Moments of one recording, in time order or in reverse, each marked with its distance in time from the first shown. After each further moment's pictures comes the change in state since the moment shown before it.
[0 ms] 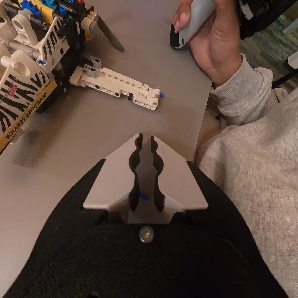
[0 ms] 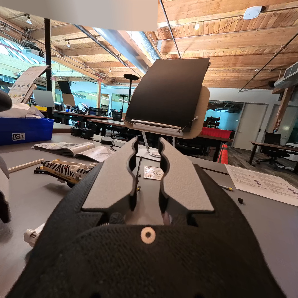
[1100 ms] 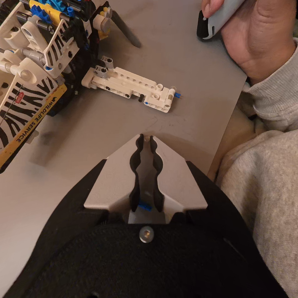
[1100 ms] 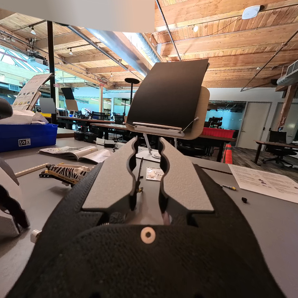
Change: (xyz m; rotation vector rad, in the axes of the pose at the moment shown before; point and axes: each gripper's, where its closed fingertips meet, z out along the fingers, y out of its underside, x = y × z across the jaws) left arm -0.013 0.001 0.014 -0.040 -0.206 0.044; right arm 0.000 -0.003 -0.003 0.019 -0.003 0.038
